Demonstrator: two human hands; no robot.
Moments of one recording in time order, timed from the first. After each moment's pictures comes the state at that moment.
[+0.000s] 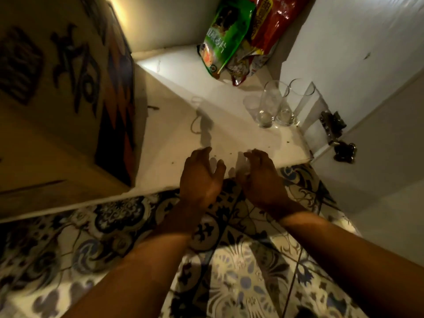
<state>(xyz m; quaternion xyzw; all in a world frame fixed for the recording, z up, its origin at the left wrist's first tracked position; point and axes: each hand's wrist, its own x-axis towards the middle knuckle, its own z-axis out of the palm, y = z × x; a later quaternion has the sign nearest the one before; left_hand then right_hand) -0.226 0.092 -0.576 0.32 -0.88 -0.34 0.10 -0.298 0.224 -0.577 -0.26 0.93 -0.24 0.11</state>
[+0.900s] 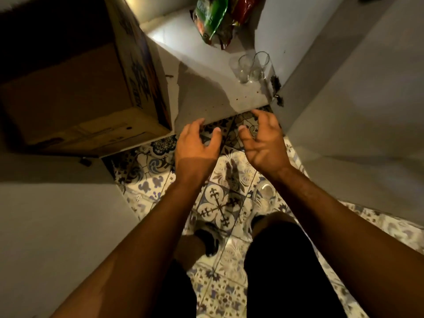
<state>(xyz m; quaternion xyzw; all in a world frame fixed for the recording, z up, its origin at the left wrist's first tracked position) -0.100 0.181 -0.187 0.38 -0.85 -0.36 0.04 -0.184 0.313 -0.202 -0.15 0.91 -0.35 0.19</state>
